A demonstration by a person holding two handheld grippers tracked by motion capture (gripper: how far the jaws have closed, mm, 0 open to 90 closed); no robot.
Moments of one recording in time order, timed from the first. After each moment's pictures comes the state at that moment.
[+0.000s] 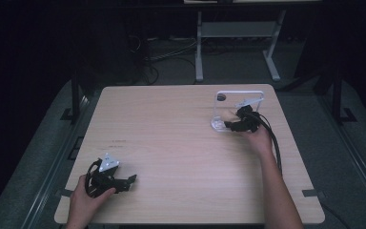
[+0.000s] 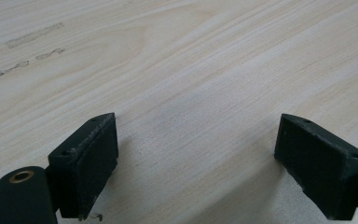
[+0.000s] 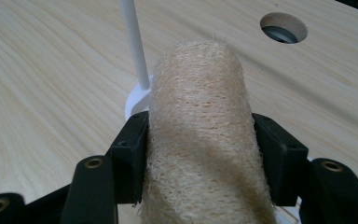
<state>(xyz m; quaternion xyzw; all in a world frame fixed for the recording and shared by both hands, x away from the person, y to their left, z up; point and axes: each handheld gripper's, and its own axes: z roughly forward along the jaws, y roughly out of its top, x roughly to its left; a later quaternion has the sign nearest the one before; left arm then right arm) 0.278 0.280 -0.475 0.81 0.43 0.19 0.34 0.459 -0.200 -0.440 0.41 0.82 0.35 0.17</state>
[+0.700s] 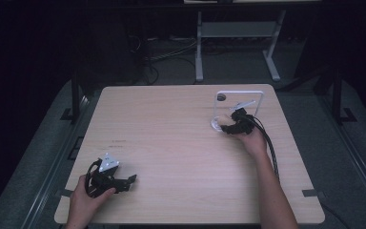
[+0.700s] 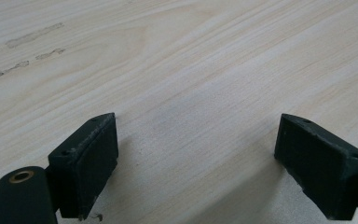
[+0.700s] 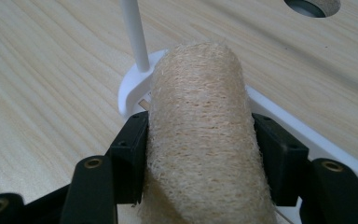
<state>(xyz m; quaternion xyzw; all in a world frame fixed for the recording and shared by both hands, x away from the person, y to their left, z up) 0.278 0.280 -0.475 0.81 0.43 0.19 0.34 0.467 -0.189 -0.462 0.42 0.83 0.33 0.15</state>
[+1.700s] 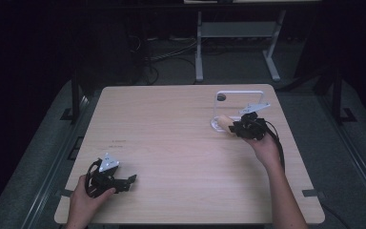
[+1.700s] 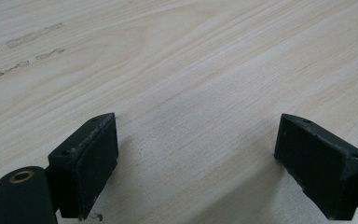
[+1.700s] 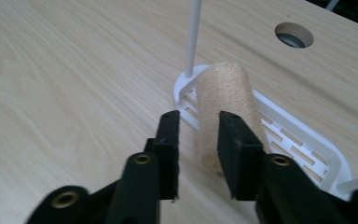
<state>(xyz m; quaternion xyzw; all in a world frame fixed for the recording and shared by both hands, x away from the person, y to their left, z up) 0.278 0.280 -0.475 0.81 0.43 0.19 0.35 0.405 -0.201 -0.410 0.39 0.83 0.36 0.17</state>
